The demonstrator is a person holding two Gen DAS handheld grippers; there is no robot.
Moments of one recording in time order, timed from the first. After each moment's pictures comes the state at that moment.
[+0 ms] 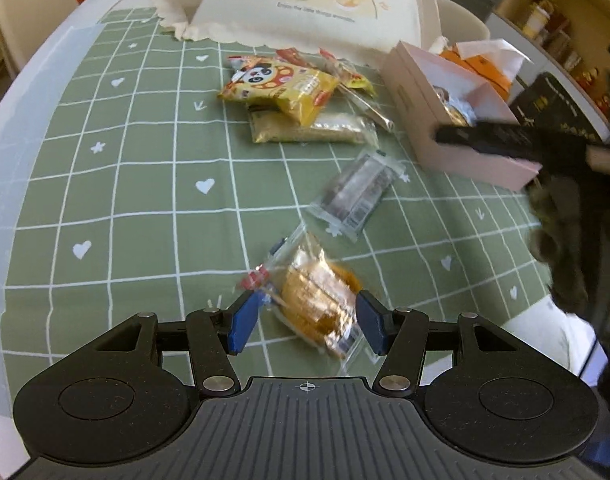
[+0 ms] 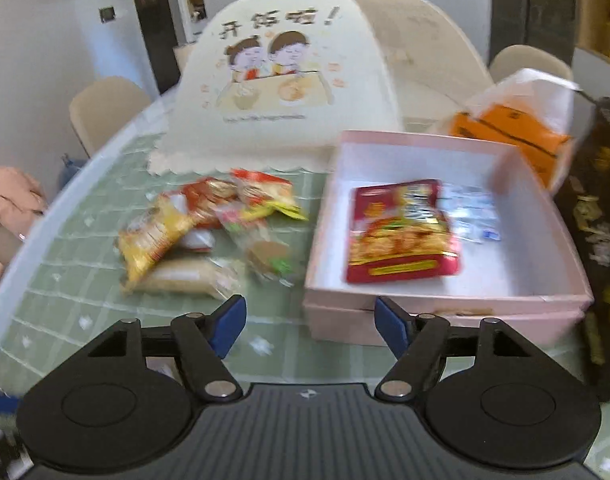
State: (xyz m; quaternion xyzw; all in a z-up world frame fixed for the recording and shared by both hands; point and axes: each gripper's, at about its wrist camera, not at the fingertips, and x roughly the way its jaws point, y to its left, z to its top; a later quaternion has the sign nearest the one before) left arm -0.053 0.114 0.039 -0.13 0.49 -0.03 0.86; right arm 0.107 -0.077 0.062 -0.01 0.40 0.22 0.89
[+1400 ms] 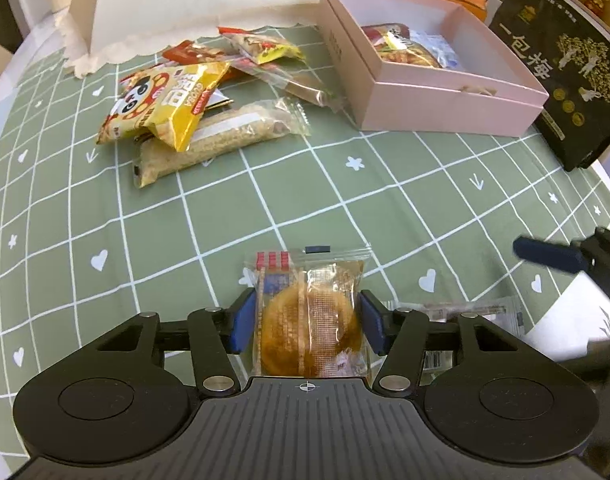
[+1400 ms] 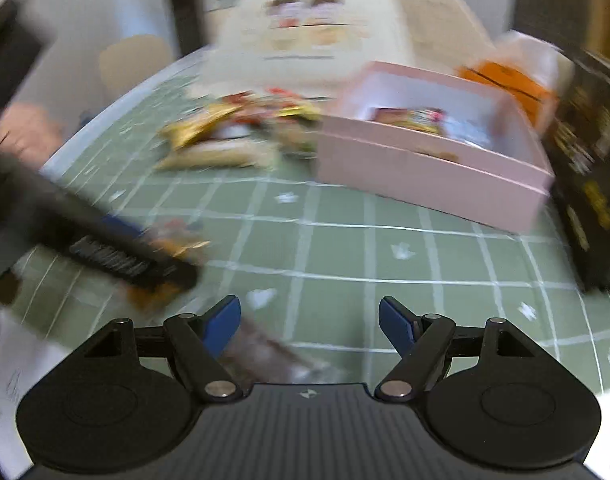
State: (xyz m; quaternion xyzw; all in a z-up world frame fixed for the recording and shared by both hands) left arm 0.022 0.027 0.020 0.00 0.54 -0.06 0.84; right arm -0.018 -0.106 0.032 -0.09 0.39 0.25 0.88
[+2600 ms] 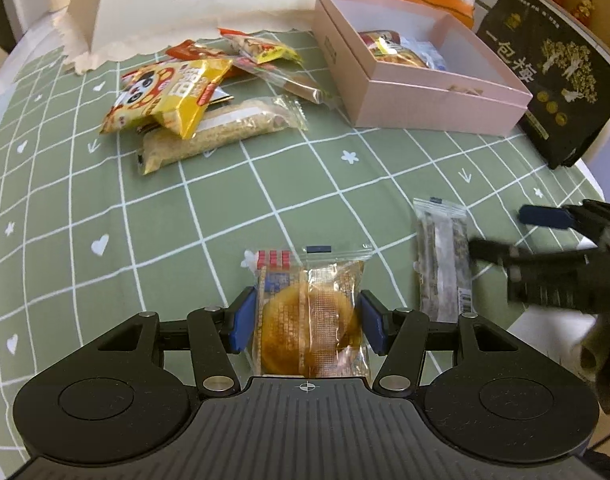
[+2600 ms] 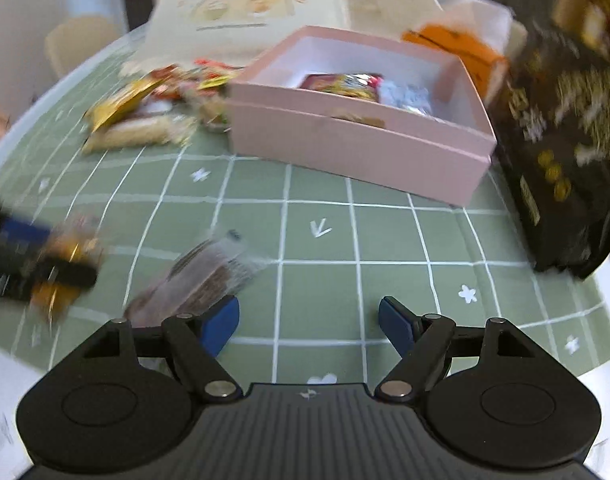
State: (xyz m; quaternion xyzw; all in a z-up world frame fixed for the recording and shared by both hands) left arm 0.002 0.039 0.018 -0.02 0.52 -0.08 0.85; right arm 0.025 -0.144 0.018 -0.05 0.44 0.14 0.89
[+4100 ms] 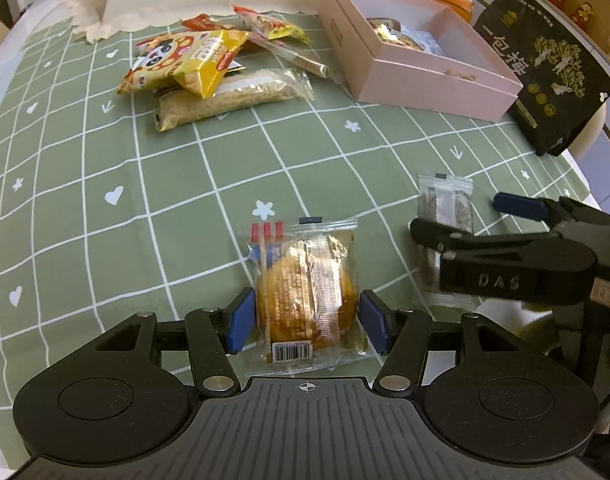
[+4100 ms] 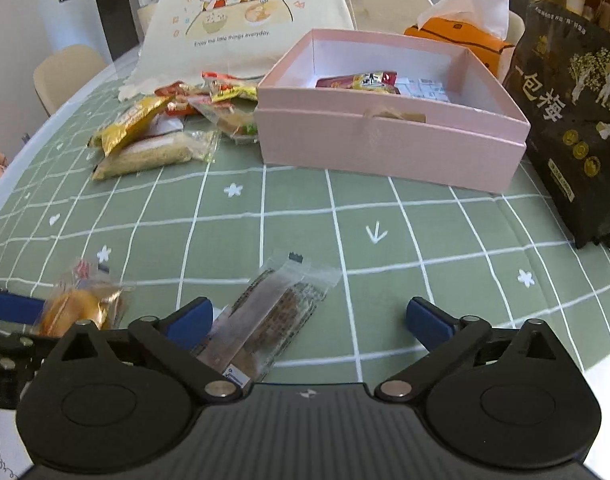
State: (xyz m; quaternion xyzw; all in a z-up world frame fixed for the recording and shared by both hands) left arm -0.021 0.055 0.021 -0.04 0.54 -0.09 0.84; right arm 0.008 -0.097 0.010 -0.03 0.43 0.12 0.89
